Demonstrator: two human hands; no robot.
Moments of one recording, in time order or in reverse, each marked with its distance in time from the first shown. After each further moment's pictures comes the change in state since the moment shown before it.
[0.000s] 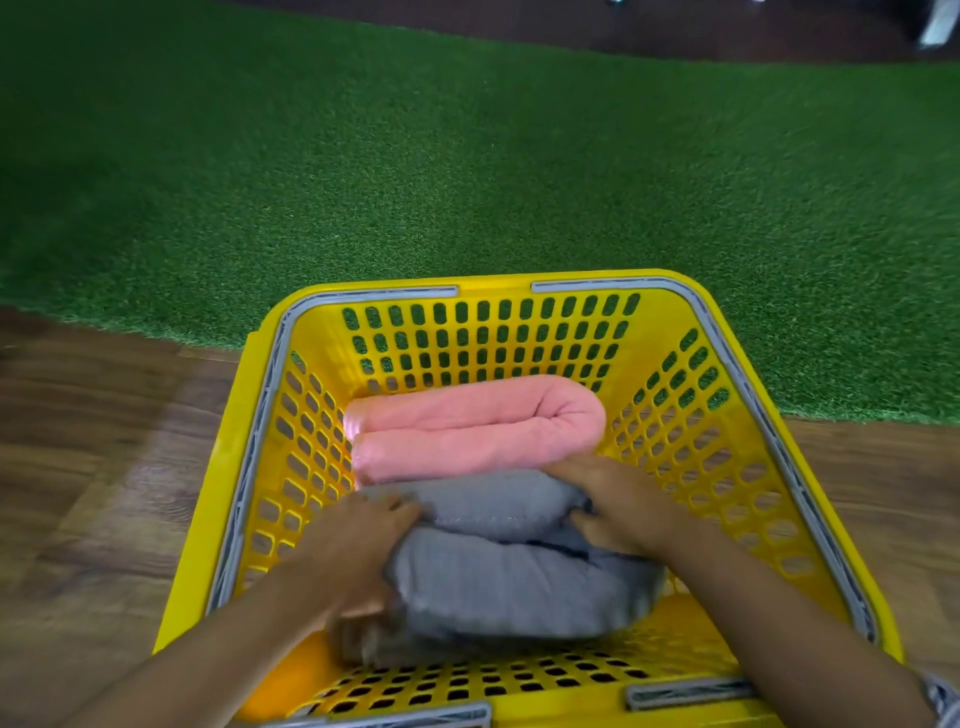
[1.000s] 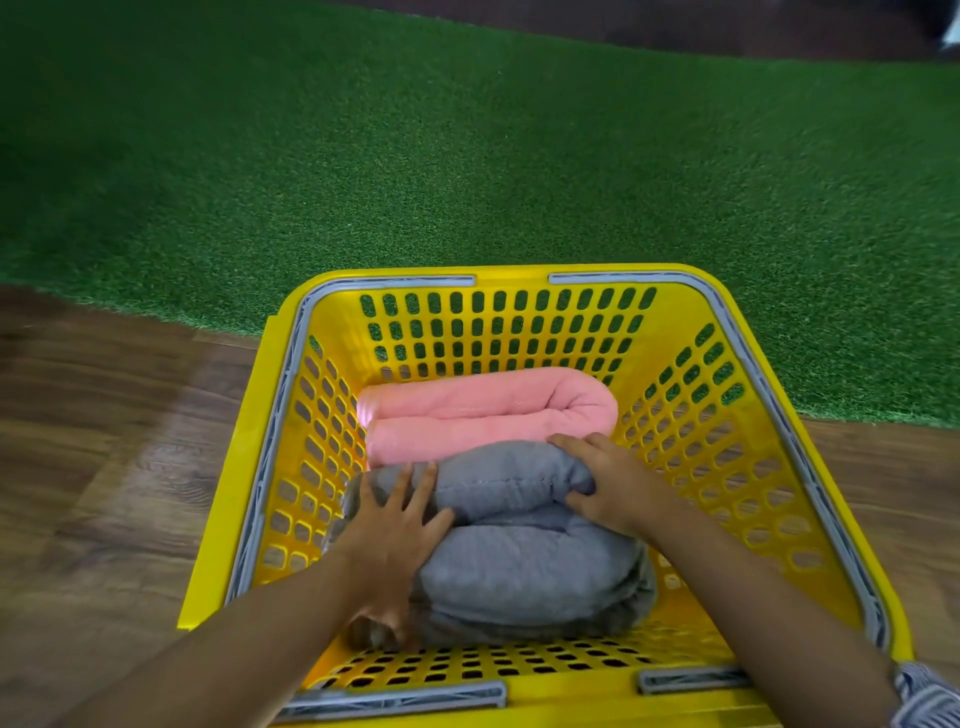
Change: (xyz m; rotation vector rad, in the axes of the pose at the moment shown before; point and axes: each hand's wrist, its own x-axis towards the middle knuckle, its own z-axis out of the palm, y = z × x) left_hand 0.015 0.009 0.023 0.225 -0.124 0.111; right_hand 0.013 -0.006 0.008 0.093 0.020 0.168
